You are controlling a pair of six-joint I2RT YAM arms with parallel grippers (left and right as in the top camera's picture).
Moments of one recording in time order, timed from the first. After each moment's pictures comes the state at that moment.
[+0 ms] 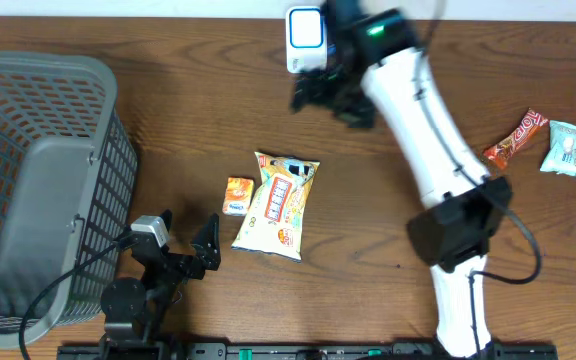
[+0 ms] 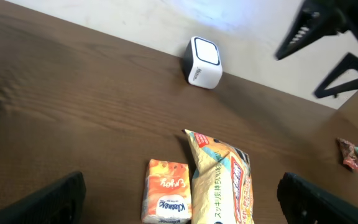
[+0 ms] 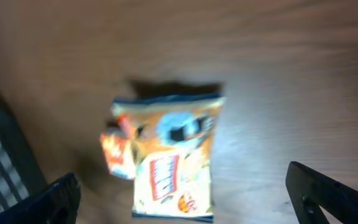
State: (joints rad) left arm -0.03 0.01 0.09 -0.26 0.28 -0.38; right arm 0.50 2.24 2.37 -1.48 -0.17 0.68
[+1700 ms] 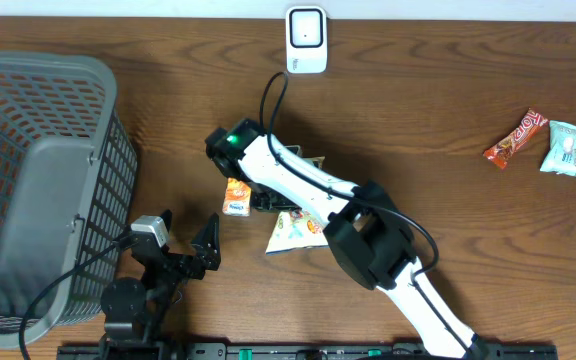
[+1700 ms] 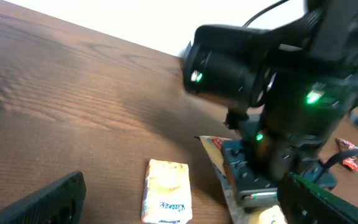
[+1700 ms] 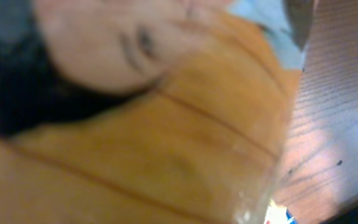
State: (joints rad) left arm -0.03 0.01 0.09 -0.26 0.28 -0.38; right arm 0.85 2.45 2.12 -1.53 0.20 0.99
